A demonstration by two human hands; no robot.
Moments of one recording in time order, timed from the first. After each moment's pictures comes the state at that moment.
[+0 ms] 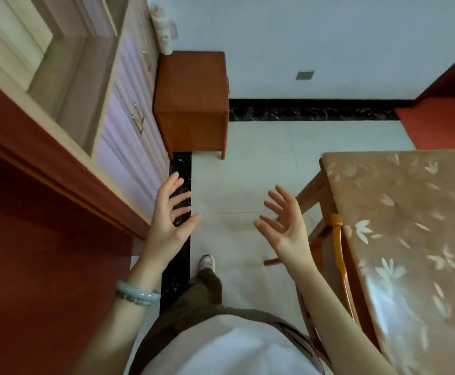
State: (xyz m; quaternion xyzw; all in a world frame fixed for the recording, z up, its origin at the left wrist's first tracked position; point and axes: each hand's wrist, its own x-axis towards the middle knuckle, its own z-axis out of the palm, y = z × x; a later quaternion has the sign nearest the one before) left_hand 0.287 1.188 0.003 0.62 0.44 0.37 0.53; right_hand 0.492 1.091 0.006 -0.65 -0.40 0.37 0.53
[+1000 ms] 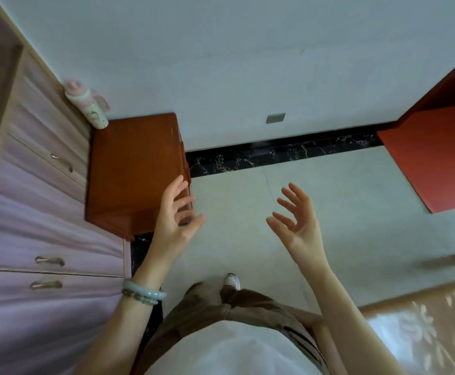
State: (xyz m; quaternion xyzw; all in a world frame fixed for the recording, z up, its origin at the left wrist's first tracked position) left_hand 0.631 1.627 -0.001 0.65 0.40 0.31 0.57; right_hand 0.833 1.495 0.006 -0.67 -0.33 0.33 0.58
